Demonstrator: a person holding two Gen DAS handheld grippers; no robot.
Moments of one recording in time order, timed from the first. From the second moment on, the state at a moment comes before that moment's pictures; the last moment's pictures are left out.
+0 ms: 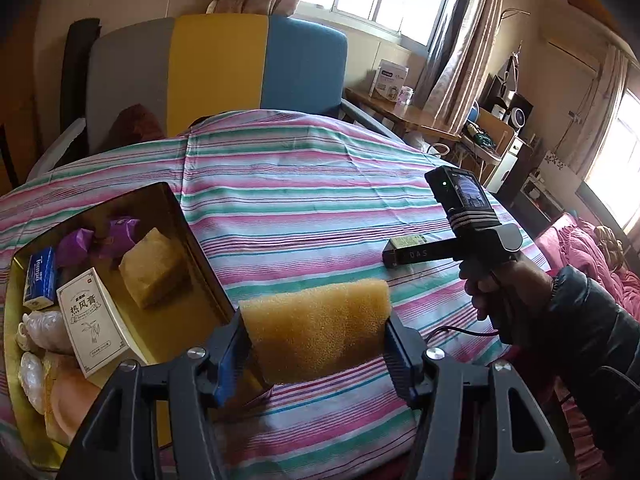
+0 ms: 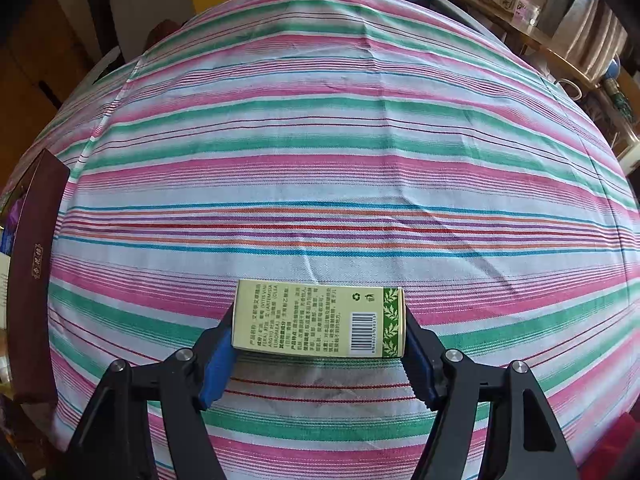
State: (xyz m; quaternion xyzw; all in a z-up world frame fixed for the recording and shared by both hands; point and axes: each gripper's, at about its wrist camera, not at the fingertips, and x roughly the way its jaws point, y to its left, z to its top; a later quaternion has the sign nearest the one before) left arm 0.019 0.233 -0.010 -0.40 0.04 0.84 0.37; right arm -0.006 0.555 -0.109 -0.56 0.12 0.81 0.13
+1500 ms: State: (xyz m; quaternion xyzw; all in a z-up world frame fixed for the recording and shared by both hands) left arm -0.097 0.045 -0.060 -0.49 -0.06 0.85 0.16; right arm -0.012 0.544 -0.120 -0.56 0.10 0.81 0.13
